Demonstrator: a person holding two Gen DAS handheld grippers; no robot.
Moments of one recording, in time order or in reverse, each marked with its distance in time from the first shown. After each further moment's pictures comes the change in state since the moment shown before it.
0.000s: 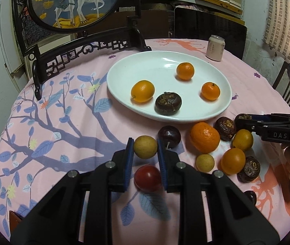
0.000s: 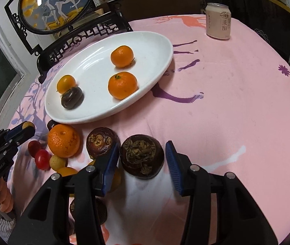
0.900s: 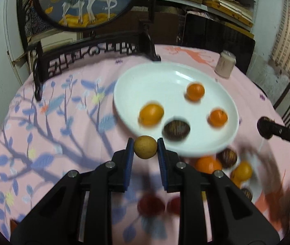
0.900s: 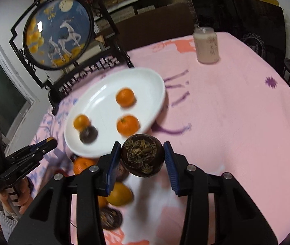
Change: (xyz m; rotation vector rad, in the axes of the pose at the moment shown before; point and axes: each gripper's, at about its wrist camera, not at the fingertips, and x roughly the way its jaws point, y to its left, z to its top) left arm 0.011 0.018 0.047 -0.109 -0.003 -0.013; right arm -0.051 -0.013 0.028 0.093 -0.150 0.079
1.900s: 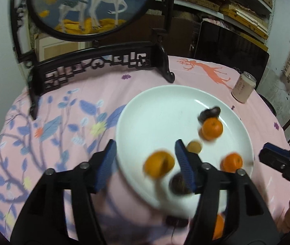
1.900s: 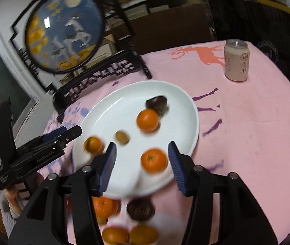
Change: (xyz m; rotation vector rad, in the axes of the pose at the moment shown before) left arm 0.035 0.007 0.046 -0.077 -0.018 0.053; right arm 0.035 0.039 0.037 -0.062 0.010 0.036
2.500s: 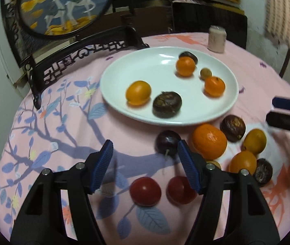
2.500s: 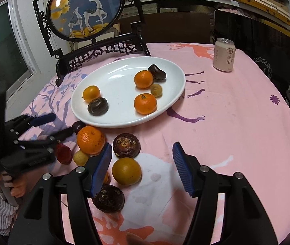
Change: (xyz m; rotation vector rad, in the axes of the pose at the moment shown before) left arm -0.027 -0.031 -0.093 0.277 0.021 0.022; right arm -0.032 0.004 -0.081 -0.162 0.005 -0.094
